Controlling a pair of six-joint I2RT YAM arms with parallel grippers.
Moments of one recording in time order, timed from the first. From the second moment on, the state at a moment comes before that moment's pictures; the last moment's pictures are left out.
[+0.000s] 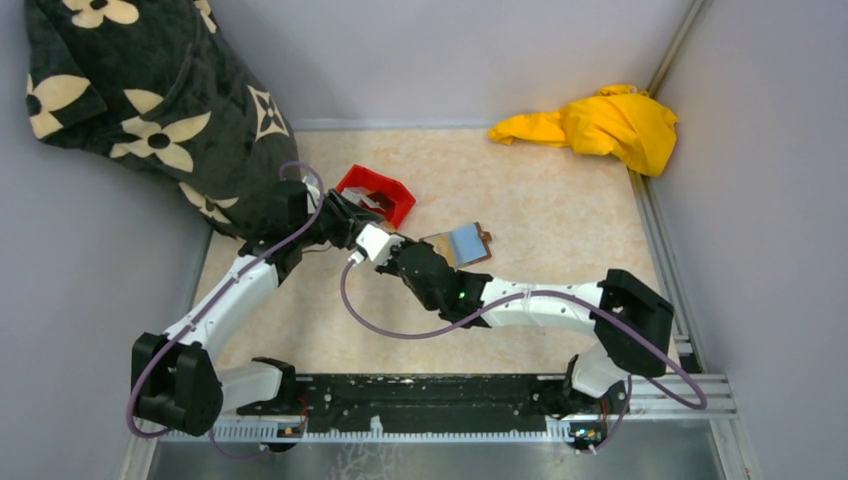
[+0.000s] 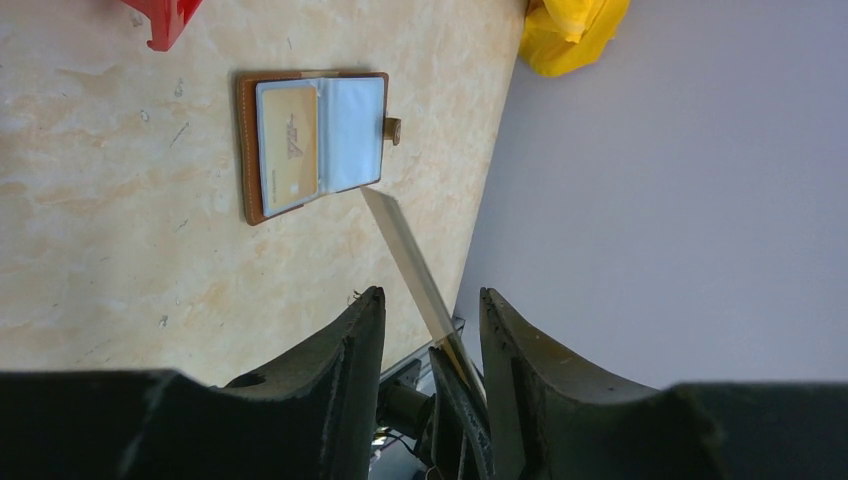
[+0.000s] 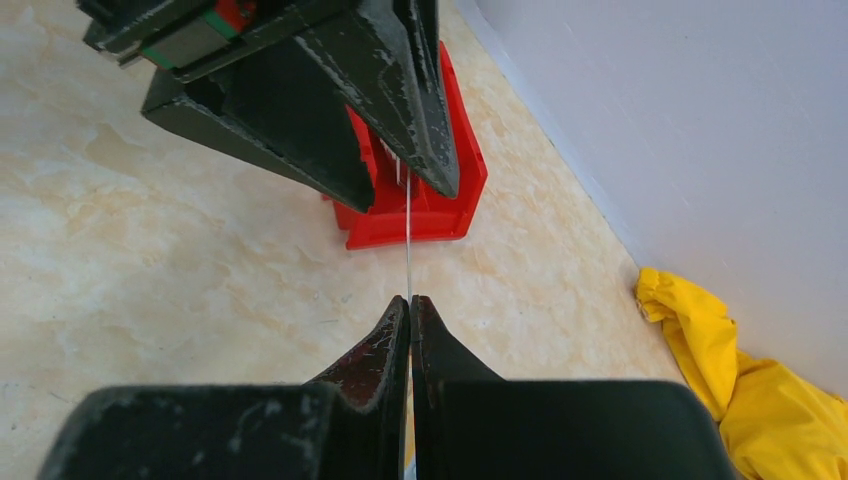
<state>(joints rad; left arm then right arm) -0.29 1.19 0.81 -0.10 0.46 -1.18 1.18 1.52 0.97 0.31 0.57 -0.47</state>
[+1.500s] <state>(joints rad) -0.29 1.22 0.70 0.11 0.24 -1.19 1.15 1.58 0.90 0.53 0.65 -0.43</state>
